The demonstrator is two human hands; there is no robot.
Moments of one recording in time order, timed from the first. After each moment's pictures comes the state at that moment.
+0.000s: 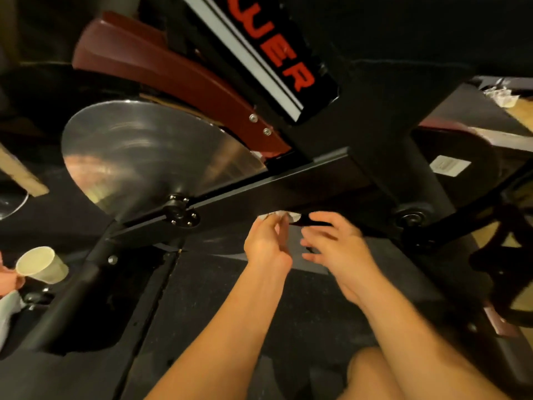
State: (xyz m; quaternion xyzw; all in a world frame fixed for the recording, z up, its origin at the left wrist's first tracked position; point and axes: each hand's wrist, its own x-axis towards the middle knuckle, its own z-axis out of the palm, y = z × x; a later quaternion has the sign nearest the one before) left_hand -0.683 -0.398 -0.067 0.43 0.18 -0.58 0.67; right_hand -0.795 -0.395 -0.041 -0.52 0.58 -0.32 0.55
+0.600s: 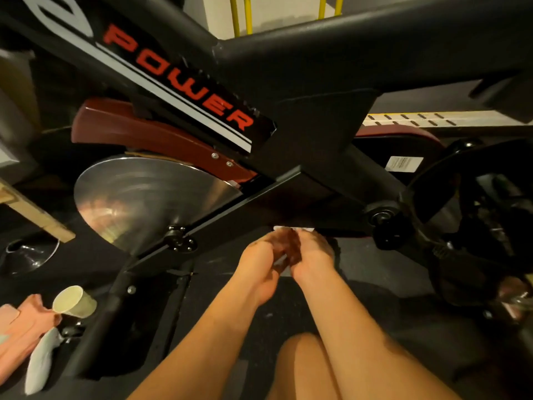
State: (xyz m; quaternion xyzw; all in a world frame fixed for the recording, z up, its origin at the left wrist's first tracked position) left_hand -0.695 -0.376 -0.039 0.57 -0.11 -0.62 0.53; right_hand -0.768 -0.411 -0.038 -0.07 0.59 -0.43 0.69
